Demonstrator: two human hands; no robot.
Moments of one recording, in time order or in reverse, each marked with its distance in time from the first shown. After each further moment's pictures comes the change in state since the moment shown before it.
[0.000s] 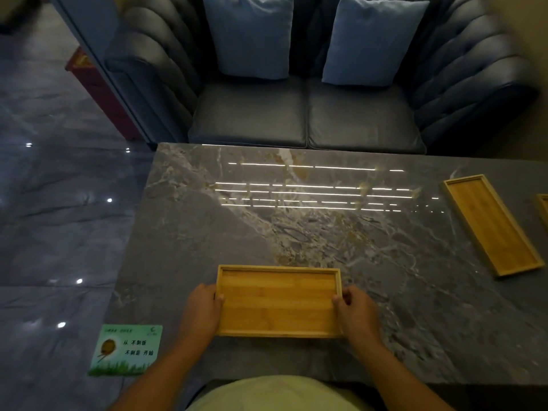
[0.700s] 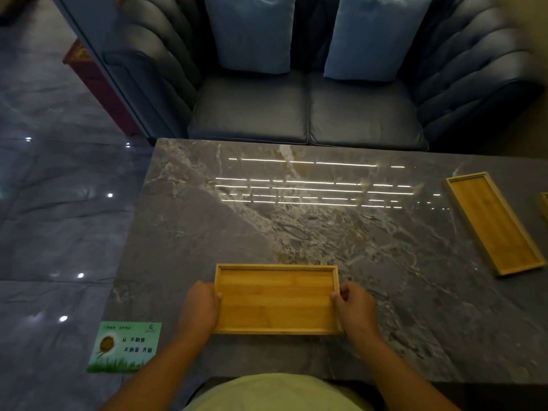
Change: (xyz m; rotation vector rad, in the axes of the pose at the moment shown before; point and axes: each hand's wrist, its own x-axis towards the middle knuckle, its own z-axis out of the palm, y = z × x) left_hand 0.011 -0.002 0.004 0.056 -0.022 -0.109; right_hand 0.007 -0.005 0.002 -0.003 -0.053 0.011
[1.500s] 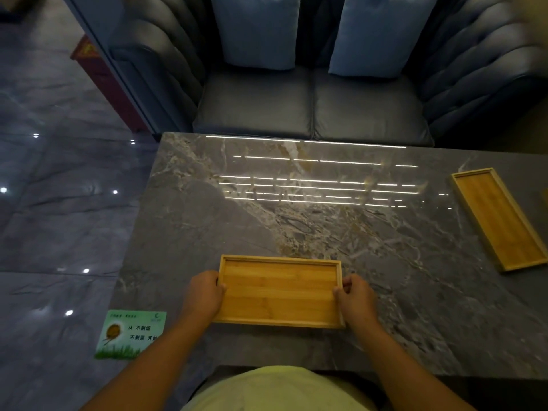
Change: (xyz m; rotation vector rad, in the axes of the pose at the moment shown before) left_hand 0.005 0.001 -0.003 -0.006 -0.002 0.032; right_hand 0.008 0.007 0.008 0.029 -0.021 0.044
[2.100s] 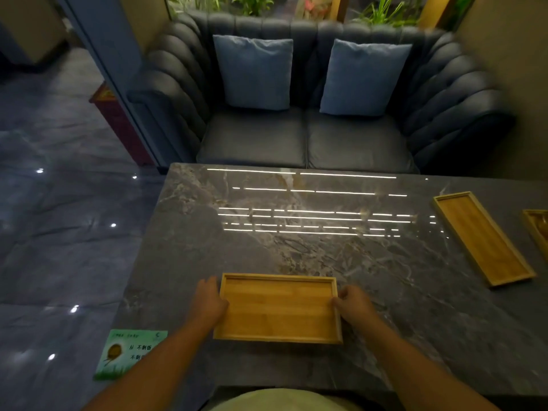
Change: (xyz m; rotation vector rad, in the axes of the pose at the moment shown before) left_hand -0.004 0.008 -0.007 -0.043 -0.022 -0.016; right_hand 0.014 -0.004 -0.013 -0.144 -0.200 -0.006
